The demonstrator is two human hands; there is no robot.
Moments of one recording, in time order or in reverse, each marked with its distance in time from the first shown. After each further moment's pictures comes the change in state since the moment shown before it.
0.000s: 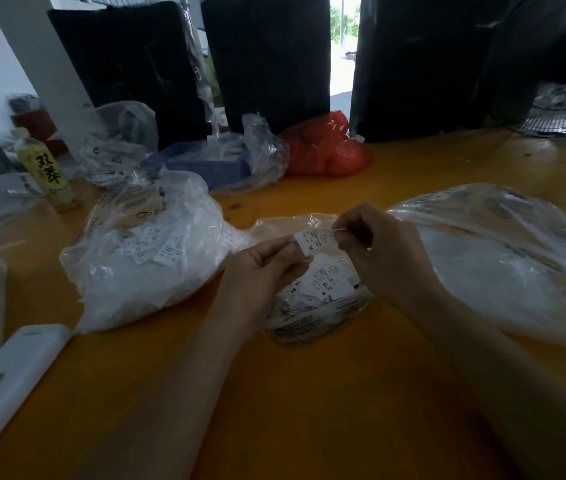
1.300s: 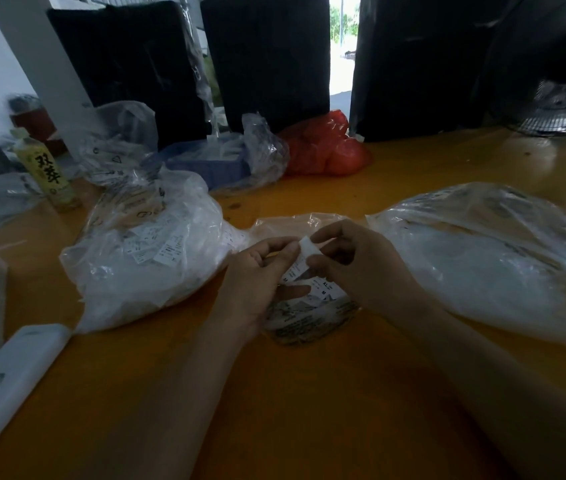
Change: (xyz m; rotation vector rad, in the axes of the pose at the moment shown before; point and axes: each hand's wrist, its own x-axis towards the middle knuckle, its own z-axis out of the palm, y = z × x) left_hand -0.009 0.007 0.005 0.128 0.054 -0.046; right_hand -0.010 -0.009 0.013 0.247 -0.234 0.130
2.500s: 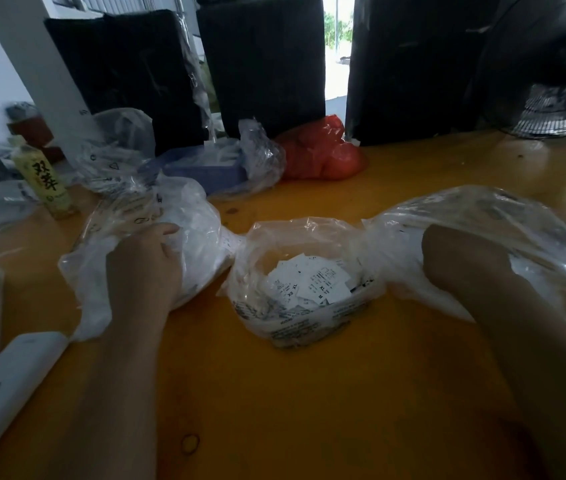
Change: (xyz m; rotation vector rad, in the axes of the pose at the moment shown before) left_hand 0.004 0.045 -0.094 1.342 0.713 0.419; right_hand 0.006 0.019 -0.085 -1.085 -0.044 0.605
